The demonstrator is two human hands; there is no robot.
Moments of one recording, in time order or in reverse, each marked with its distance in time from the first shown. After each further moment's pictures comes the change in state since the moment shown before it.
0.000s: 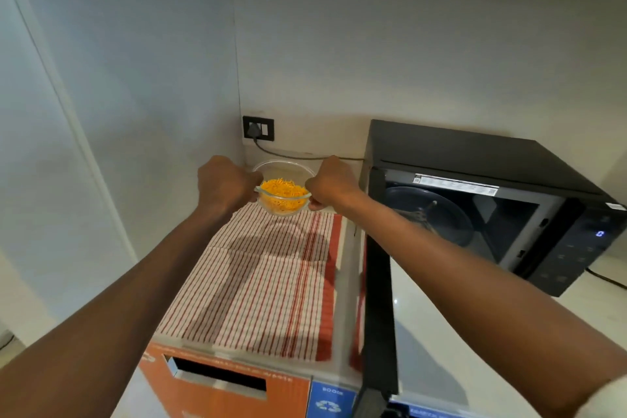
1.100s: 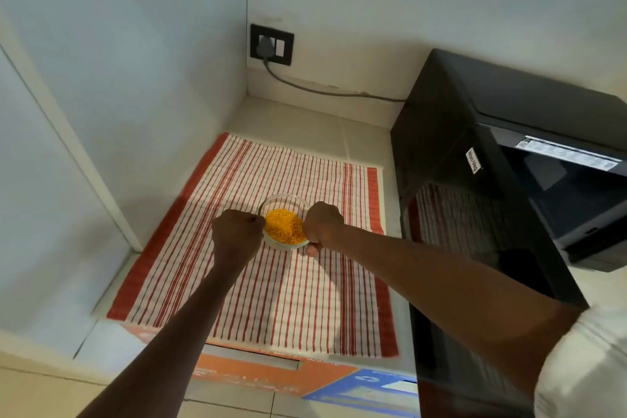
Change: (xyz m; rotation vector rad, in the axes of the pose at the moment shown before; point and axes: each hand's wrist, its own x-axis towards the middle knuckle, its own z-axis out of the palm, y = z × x) left_hand 0.052 -0.237 0.102 -0.026 -0.268 0.040; right_hand 0.064 0.031 0.241 -0.134 -0.396 0.420
